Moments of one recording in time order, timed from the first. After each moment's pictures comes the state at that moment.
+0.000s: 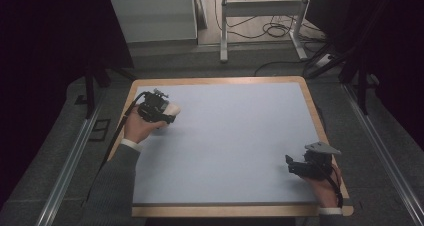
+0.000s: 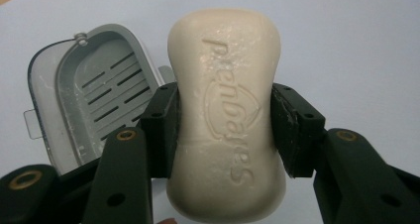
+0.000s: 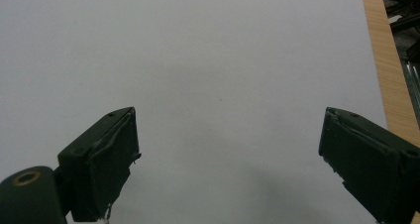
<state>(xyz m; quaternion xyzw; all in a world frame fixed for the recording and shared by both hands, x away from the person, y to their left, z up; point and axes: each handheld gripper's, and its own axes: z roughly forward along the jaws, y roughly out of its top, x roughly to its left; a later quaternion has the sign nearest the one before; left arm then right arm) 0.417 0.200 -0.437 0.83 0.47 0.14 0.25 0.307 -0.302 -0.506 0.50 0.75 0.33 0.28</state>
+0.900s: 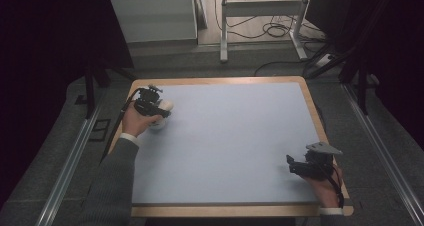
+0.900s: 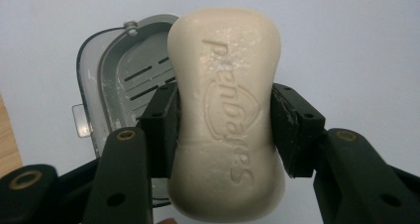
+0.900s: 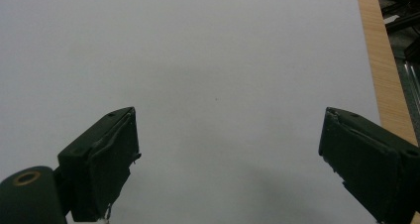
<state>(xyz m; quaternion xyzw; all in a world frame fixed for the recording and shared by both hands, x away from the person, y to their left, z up) 0.445 0.222 -0.450 0.81 0.52 0.14 0.24 0.306 -0.304 -0.505 0.50 0.75 0.33 0.28</state>
